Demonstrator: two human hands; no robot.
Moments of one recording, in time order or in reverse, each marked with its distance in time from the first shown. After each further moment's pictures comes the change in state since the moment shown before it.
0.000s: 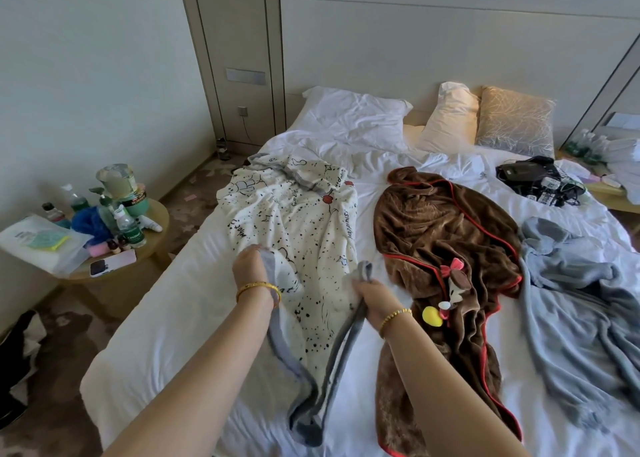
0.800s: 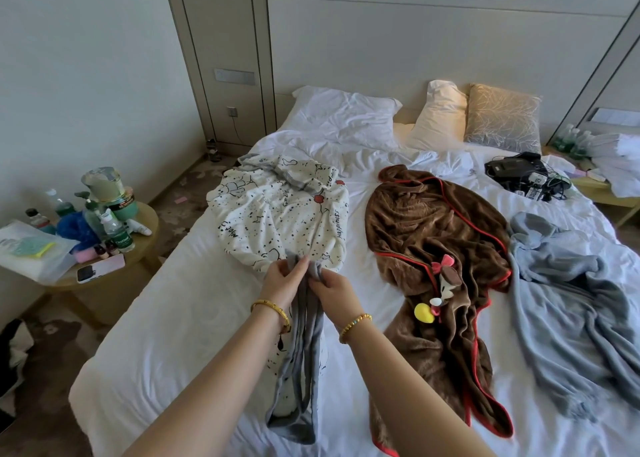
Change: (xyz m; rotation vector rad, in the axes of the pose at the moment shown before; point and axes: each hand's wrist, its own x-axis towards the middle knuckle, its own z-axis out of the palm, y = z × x) left_hand -0.042 -0.023 0.023 -0.108 -0.467 0.046; right_hand -0.032 -0.001 0.045 -0.372 -0.079 -0.392
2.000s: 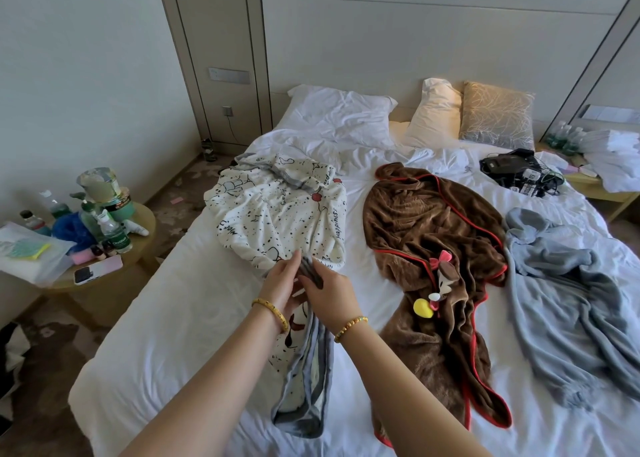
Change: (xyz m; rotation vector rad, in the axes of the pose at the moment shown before) left_hand -0.006 -0.002 -0.007 -0.362 -0.179 -0.145; right_hand -0.007 0.001 0.011 -0.397 0.100 -0.233
